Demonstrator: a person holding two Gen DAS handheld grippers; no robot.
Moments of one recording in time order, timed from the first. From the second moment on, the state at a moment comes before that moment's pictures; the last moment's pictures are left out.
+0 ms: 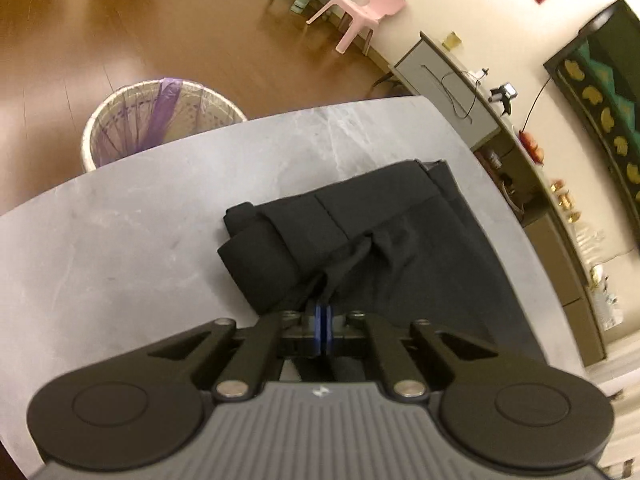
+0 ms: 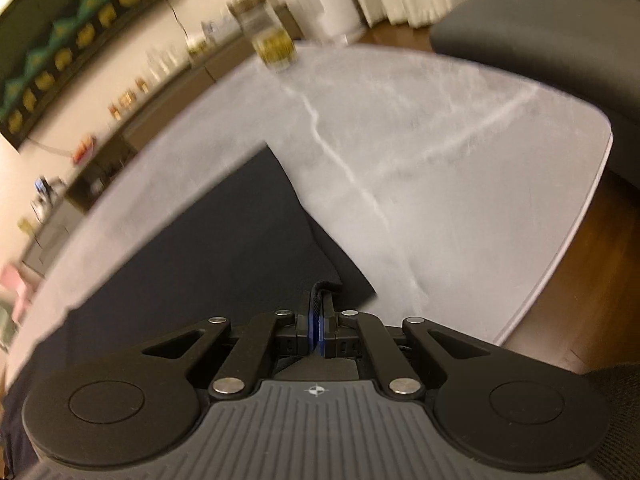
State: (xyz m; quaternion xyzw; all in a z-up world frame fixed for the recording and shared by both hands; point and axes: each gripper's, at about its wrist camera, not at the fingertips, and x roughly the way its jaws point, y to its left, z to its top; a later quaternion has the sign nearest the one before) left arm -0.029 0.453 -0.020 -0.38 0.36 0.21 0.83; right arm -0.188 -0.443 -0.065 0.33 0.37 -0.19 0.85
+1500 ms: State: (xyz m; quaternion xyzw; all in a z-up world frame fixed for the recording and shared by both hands) left arm 0.132 0.411 0.010 -0.12 0.42 0.14 0.89; right arm 0.038 -0.397 -0.079 0.02 0.36 -0.08 0.93
